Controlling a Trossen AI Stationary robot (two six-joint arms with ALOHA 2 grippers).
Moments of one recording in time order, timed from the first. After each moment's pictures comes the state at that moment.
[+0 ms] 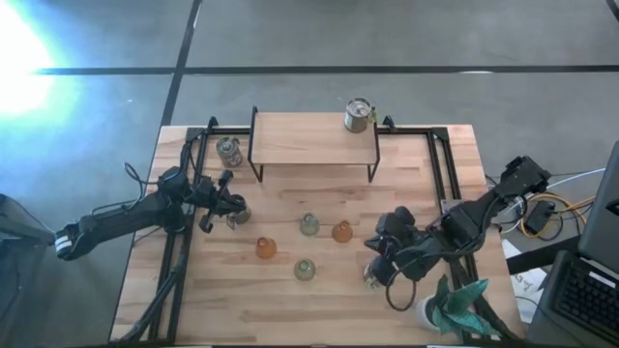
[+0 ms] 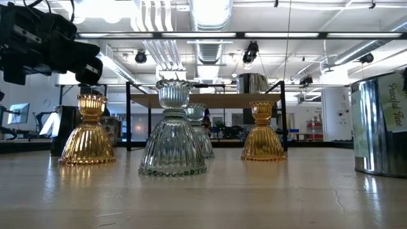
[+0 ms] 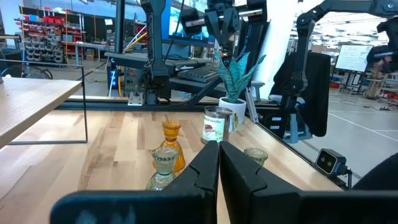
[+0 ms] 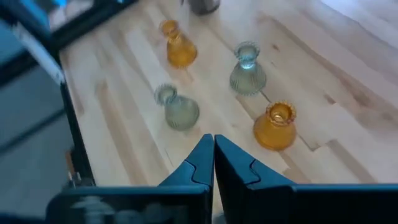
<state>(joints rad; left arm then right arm) 0.50 0.36 0.01 0.35 0.77 -0.12 0.60 1.42 1.41 -0.95 0.55 1.09</state>
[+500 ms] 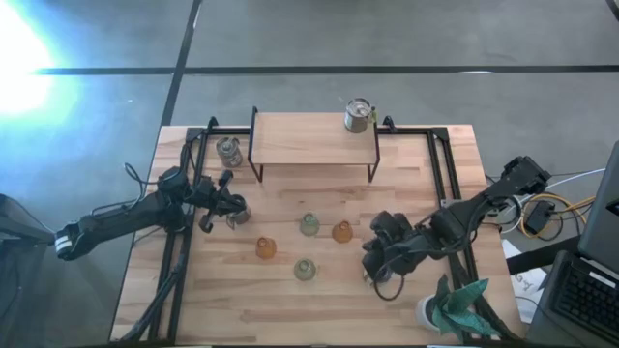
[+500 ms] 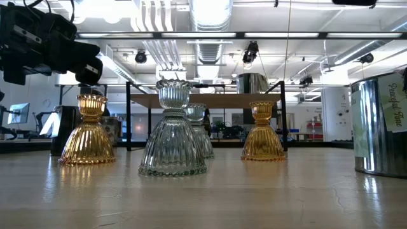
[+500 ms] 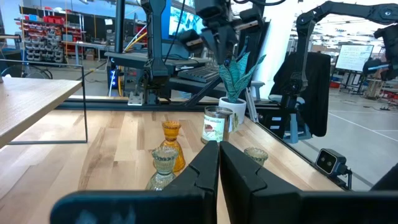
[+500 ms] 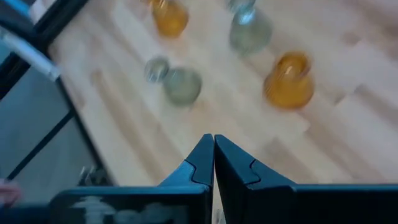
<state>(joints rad) 0.50 0.36 0.01 0.35 0.77 -0.12 0.55 1.42 1.31 -0.89 0.39 1.26</state>
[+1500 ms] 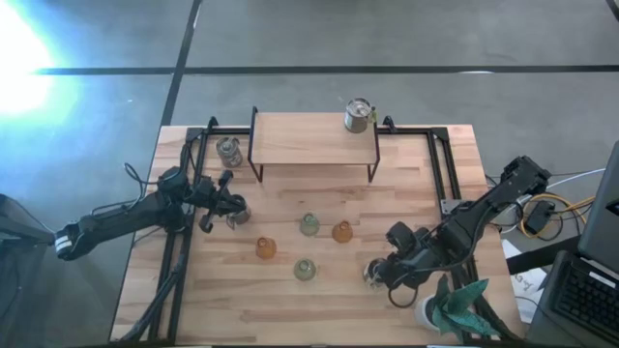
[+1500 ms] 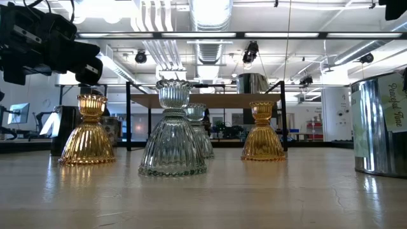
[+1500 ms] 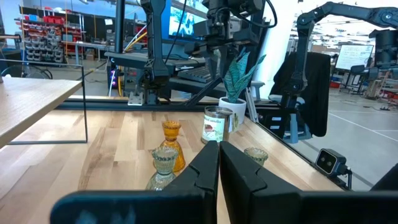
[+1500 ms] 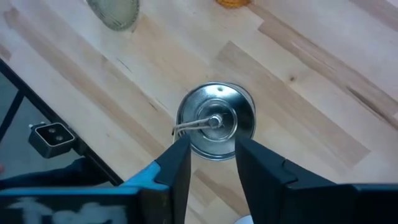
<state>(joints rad) 0.50 0.36 0.01 0.35 0.77 -0.12 0.64 1.42 1.29 -1.12 0.21 1.56</state>
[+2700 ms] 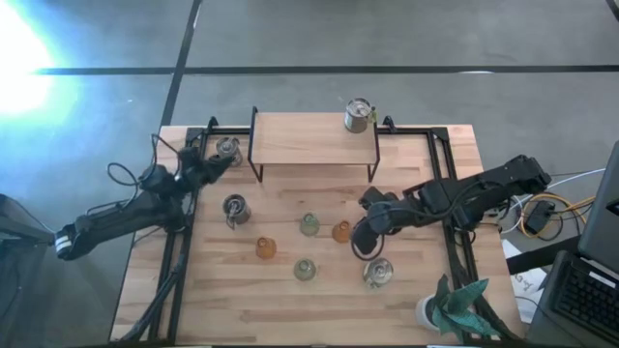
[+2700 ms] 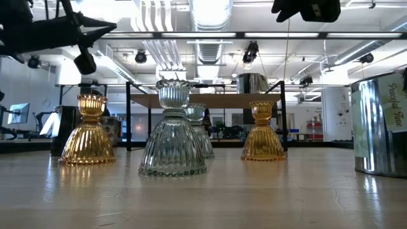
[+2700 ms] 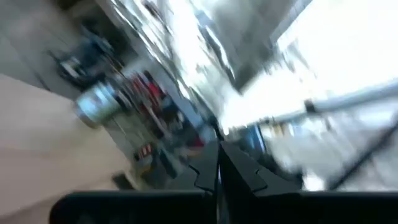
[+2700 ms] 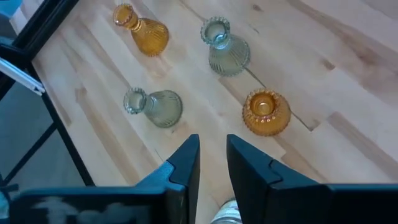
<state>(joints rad) 0.50 0.36 0.12 0.58 0.10 -1.02 0.30 1.42 1.35 -0.90 0.21 1.06</state>
